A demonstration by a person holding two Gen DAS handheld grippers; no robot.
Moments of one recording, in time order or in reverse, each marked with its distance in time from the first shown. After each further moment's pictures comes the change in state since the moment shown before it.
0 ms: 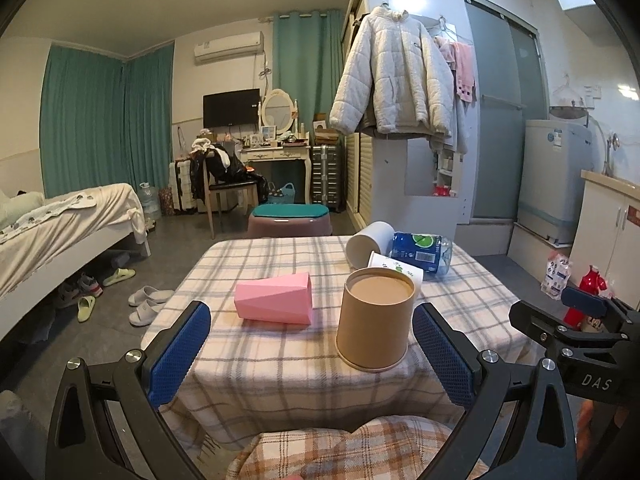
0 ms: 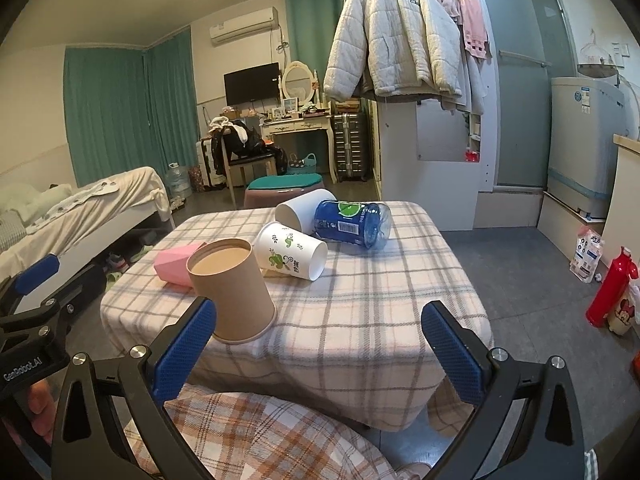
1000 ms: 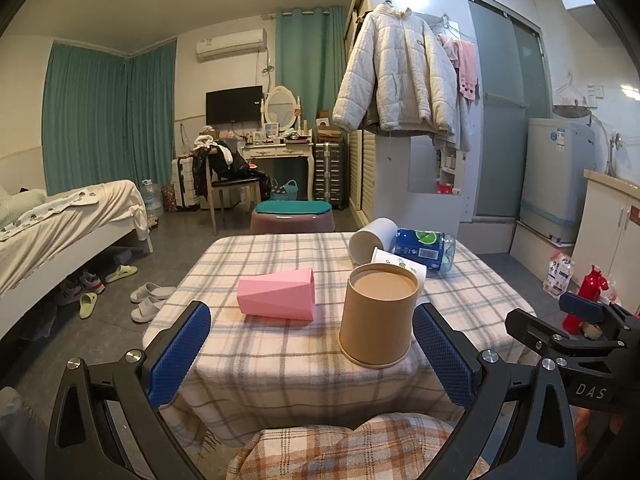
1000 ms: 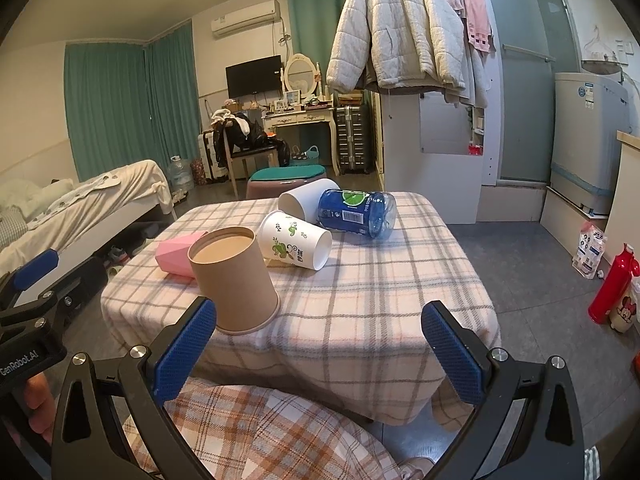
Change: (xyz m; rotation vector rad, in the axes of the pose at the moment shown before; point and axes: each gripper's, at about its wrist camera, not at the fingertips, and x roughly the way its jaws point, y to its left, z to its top) left arm 0.001 0.001 -0.004 -0.005 0.002 0.008; right arm 0.006 0.003 -0.005 0.000 0.024 0.010
